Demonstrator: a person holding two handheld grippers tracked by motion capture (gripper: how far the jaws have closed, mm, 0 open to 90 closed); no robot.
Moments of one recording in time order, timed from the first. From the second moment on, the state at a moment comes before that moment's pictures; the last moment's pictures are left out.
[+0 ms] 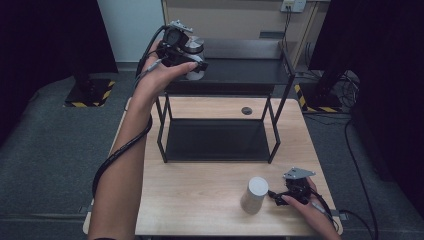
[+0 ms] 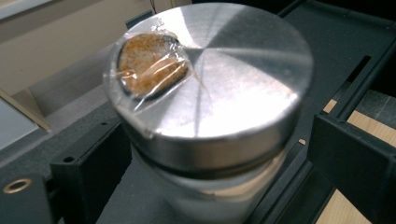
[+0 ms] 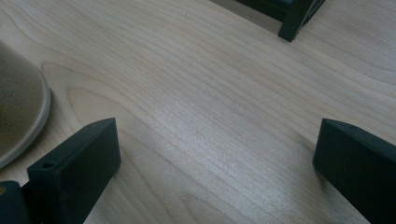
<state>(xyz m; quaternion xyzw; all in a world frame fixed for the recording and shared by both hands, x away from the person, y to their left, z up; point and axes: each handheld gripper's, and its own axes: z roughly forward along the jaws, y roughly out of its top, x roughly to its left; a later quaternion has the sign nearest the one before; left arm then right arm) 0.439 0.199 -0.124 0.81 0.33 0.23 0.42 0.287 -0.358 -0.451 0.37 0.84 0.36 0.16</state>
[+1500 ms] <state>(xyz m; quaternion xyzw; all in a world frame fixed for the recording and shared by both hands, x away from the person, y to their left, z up) 0.376 0.227 -0.192 0.87 0.21 0.17 0.41 0.287 -0.358 -0.451 0.37 0.84 0.36 0.16</state>
